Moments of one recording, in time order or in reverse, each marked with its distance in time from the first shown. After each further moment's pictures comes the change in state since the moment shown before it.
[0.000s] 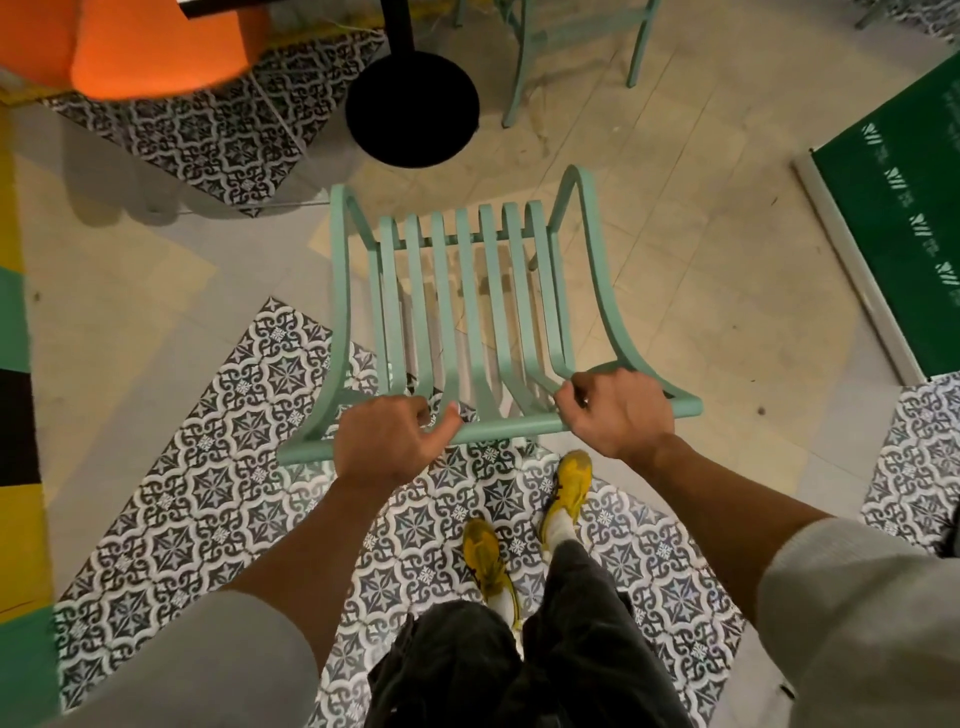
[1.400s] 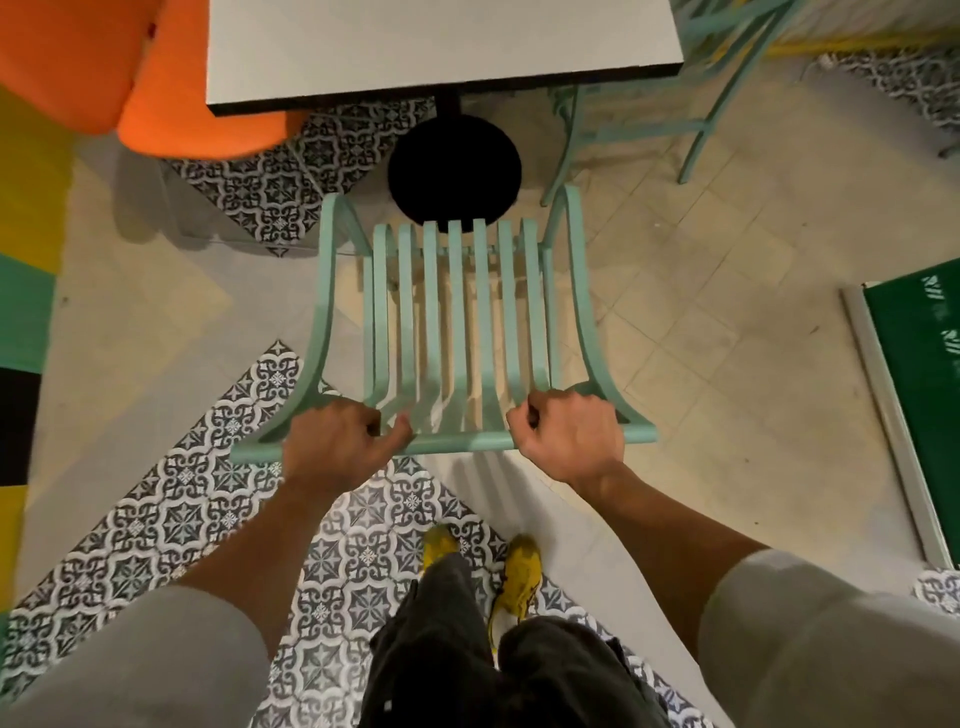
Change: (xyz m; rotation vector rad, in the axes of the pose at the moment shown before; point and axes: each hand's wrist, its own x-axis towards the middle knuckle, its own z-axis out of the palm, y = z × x) left_hand 0.216 -0.025 -0.012 0.071 0.026 -0.105; right_hand 0.248 0.032 -0.047 0.015 0.033 -0.144
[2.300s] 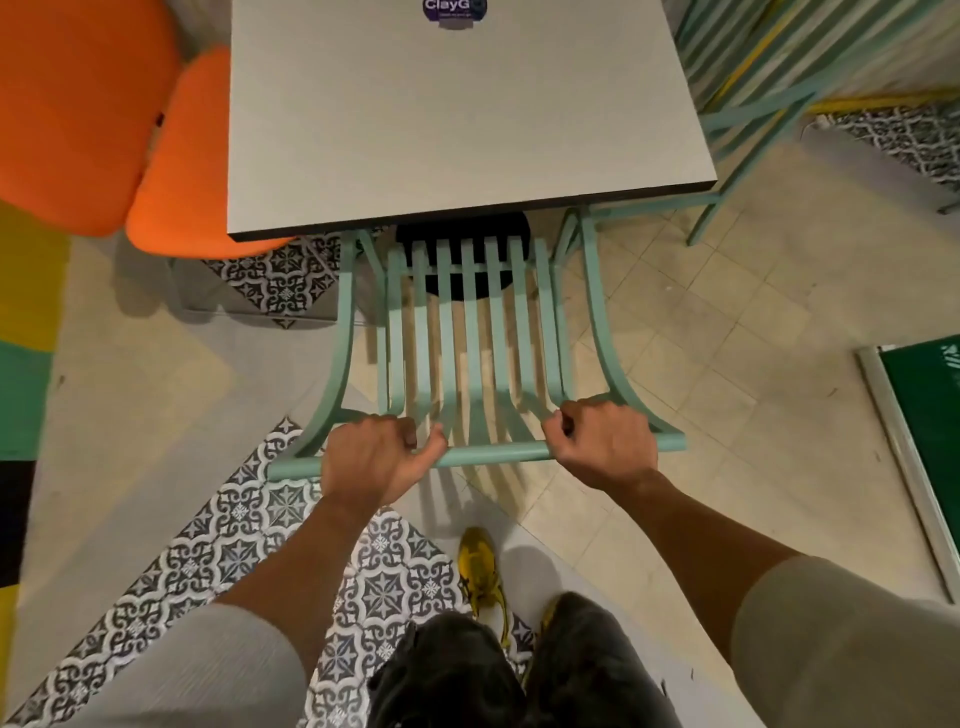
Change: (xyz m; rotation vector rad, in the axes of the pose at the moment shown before) left_hand 0.186 -0.051 -0.020 0.097 -0.015 -0.043; right_hand 0.191 0.001 -0.018 -0.006 0.030 0.023
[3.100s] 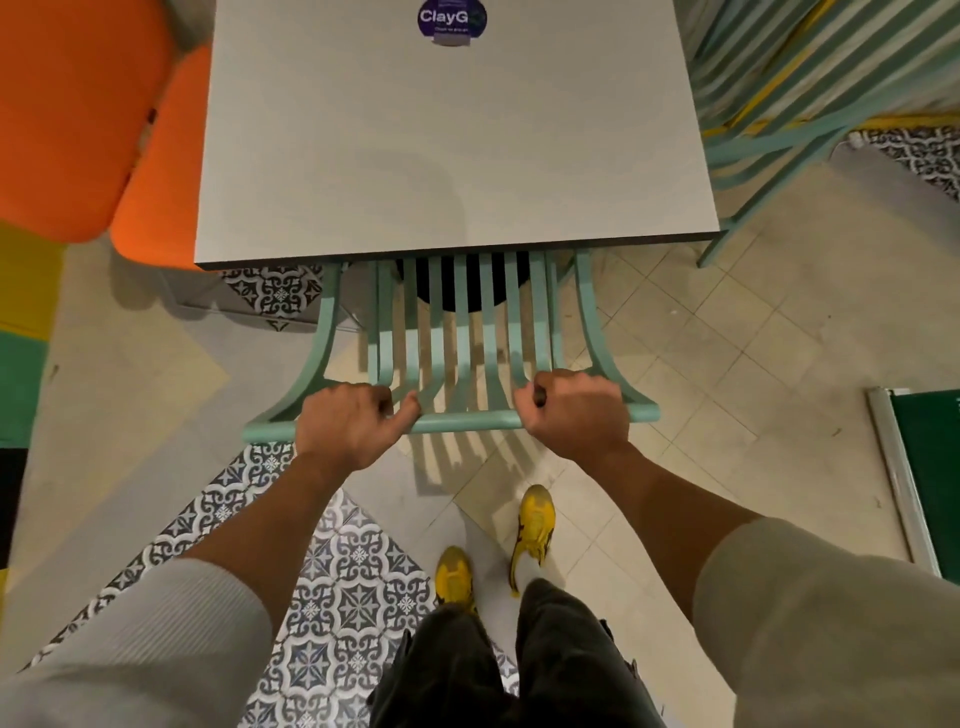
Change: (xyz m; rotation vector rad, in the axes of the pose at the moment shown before) left_hand 0.119 0.007 -0.006 -0.030 -0.125 -0.117; right_hand 0.118 0.026 -0.035 -0.095 0.076 -0.112
